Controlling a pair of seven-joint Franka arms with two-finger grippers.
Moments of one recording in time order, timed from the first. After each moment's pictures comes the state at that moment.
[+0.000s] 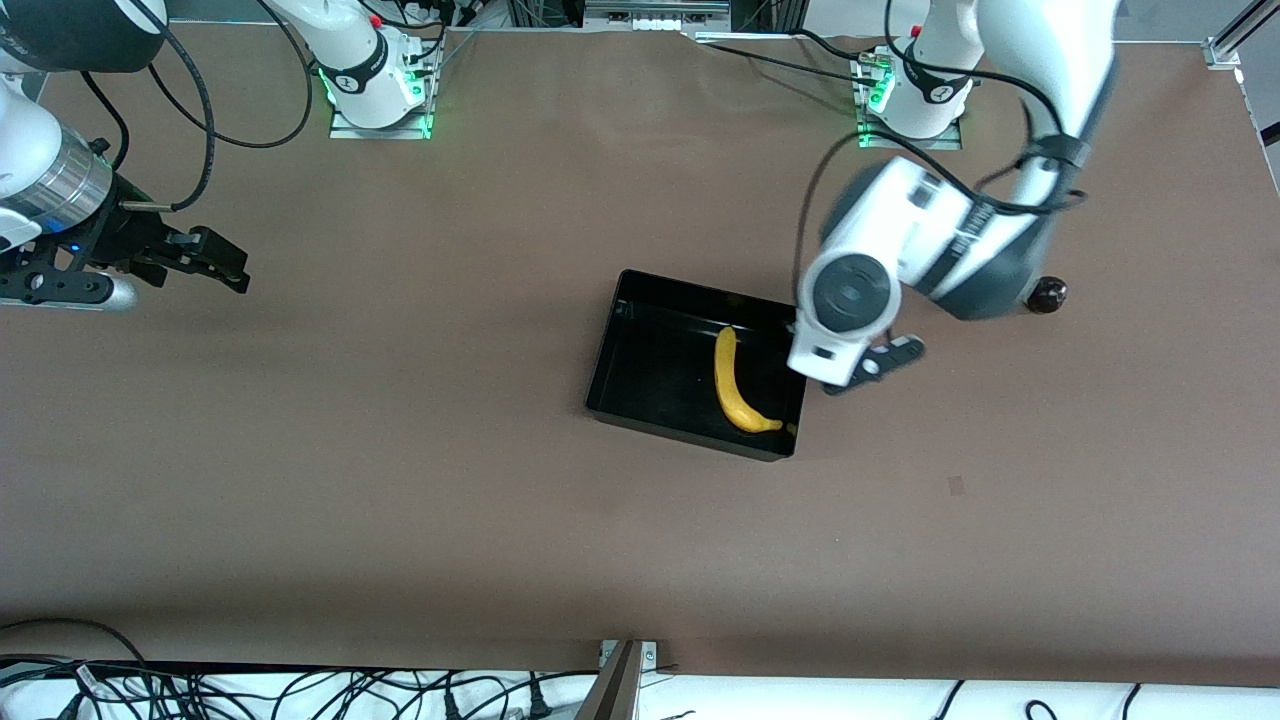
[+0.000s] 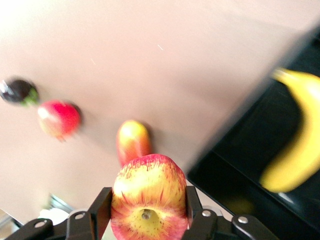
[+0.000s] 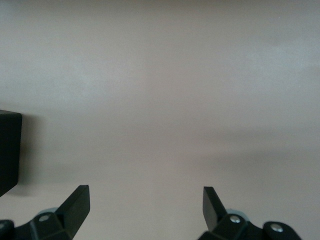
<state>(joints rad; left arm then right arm) -0.07 0.56 -0.41 -1.45 0.26 1.51 -0.87 0.21 0.06 -0.11 -1.62 0.00 1.70 0.17</state>
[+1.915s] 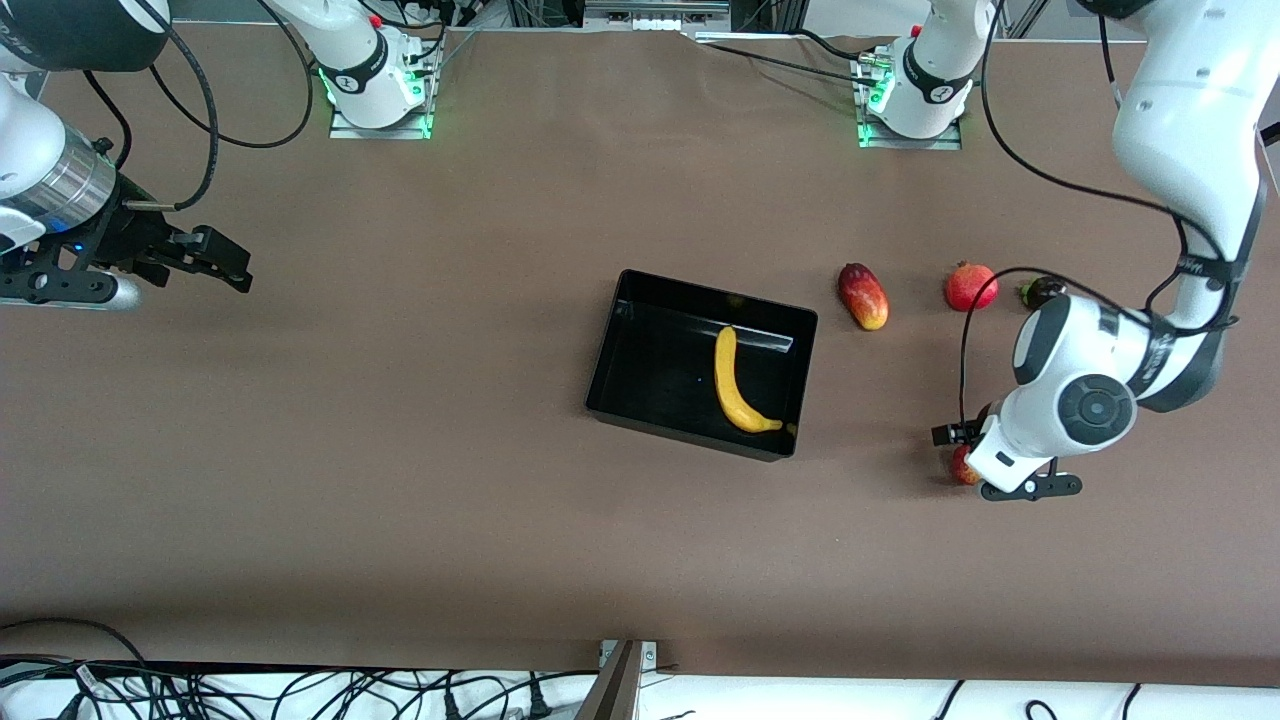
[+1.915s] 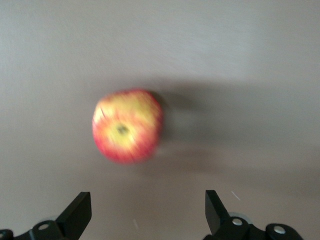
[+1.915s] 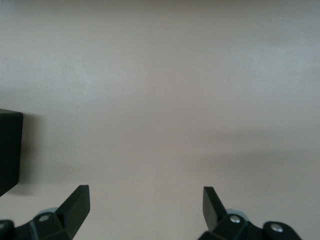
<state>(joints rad) 0.28 0.68 -0.46 -1.51 0.37 1.91 -0.42 0.21 0.06 -0.10 -1.62 0.00 1.70 0.17</state>
